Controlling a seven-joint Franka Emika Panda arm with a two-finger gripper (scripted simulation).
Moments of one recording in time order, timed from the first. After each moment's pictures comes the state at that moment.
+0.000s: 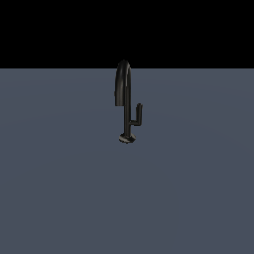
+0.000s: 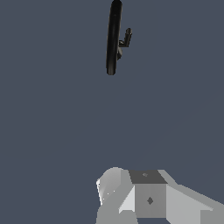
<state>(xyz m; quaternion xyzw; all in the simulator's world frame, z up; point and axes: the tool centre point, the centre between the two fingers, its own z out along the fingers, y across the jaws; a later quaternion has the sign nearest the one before) -0.258 -0.003 0.483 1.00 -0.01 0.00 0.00</state>
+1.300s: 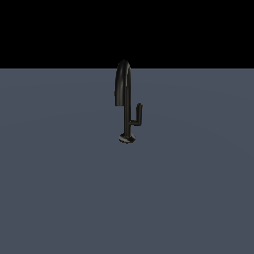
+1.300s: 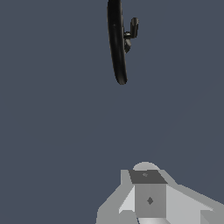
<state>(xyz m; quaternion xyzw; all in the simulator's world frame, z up) -0.180 0.003 0.469 0.99 -0.10 -0.09 -0.09</state>
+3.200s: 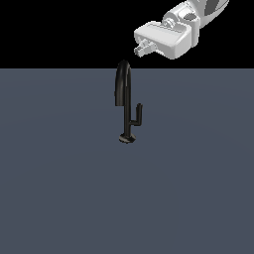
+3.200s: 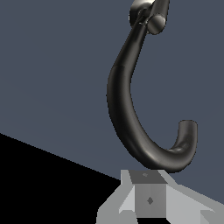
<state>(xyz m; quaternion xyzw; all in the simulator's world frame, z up) 0.034 -0.036 0.331 0.78 -0.38 -0.34 -0.36</state>
